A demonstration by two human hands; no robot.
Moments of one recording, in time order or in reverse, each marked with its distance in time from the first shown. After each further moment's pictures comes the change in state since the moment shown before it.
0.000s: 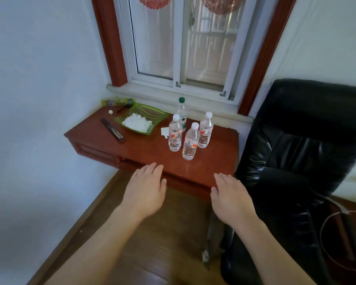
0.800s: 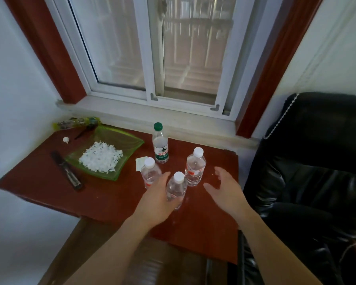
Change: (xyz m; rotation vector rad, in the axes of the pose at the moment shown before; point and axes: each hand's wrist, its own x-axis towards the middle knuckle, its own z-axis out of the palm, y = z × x) left_hand 0.304 0.020 0.096 -0.463 -0.190 0.014; right_hand 0.313 0.085 0.036 0.448 -0.030 0.224
